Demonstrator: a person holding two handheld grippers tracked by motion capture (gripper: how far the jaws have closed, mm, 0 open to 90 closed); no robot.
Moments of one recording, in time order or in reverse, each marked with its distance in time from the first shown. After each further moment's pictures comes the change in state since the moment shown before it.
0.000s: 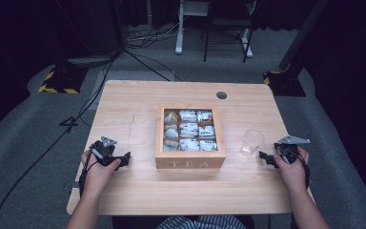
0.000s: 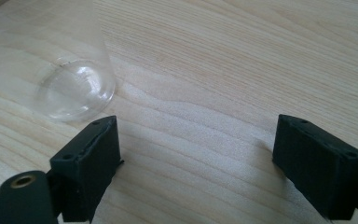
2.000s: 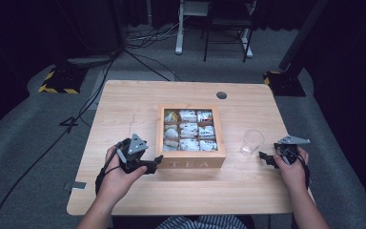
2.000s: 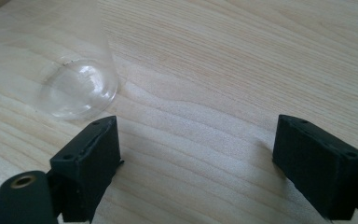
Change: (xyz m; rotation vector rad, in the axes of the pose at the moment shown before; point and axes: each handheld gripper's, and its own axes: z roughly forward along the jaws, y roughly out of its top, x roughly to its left) left arm -0.109 0.050 -0.070 -0.133 -0.275 0.280; right arm 0.000 0.000 0.000 0.001 0.006 -0.005
